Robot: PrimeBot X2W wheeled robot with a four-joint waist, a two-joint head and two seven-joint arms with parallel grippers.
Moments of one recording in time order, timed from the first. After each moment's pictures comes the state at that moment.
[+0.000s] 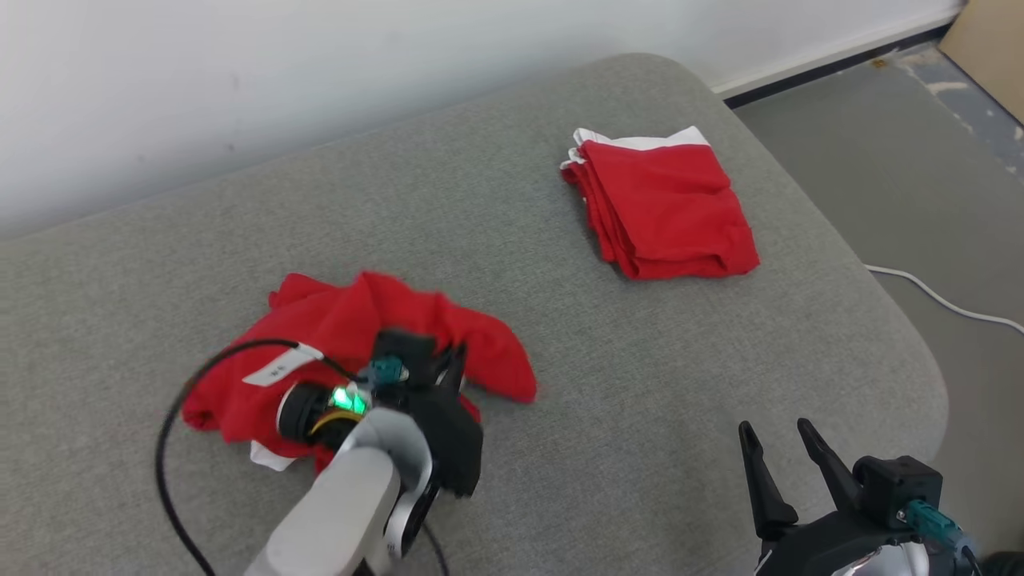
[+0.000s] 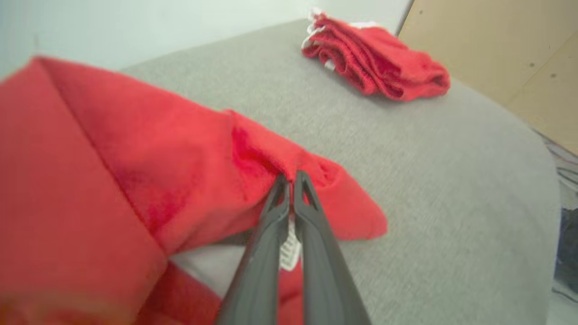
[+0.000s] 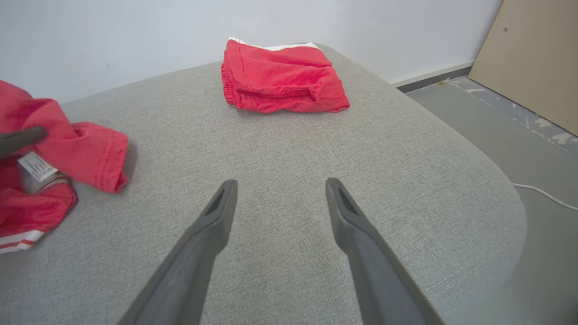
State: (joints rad) left arm -0.63 0.08 -0.61 0.71 -0.47 0.01 0.03; right arm 0.00 -0.05 -0.01 0.09 0.18 0.13 0.06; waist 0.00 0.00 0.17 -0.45
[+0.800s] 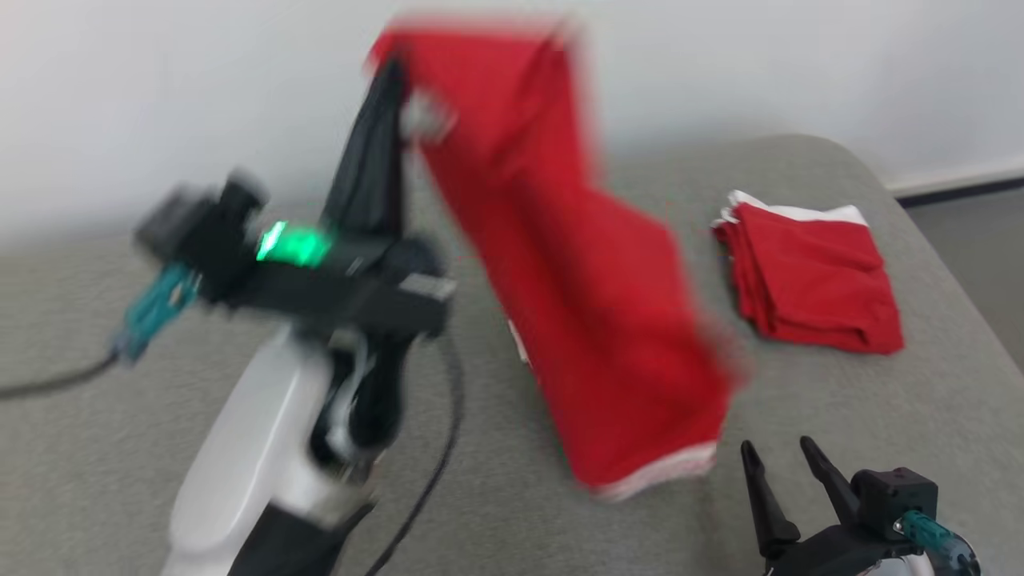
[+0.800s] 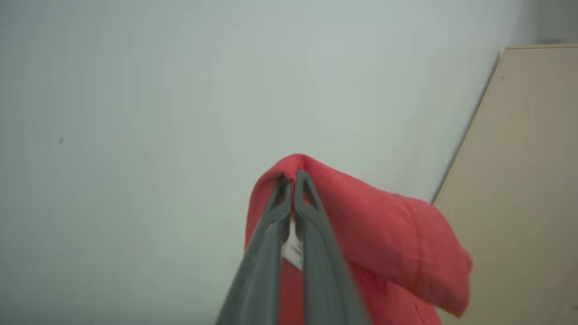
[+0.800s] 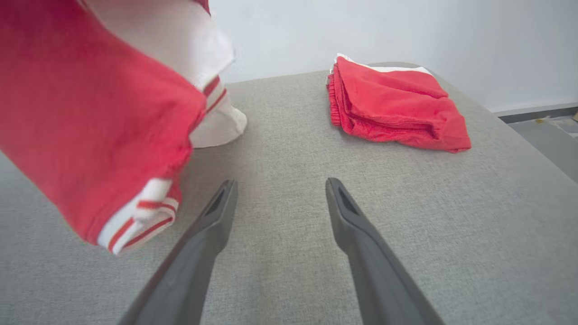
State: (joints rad) left arm -0.74 0.07 -0.41 0.10 -0.80 0.04 -0.23; right arm 0.04 -0.05 -0.01 0.05 0.14 0.13 0.11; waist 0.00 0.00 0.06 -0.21
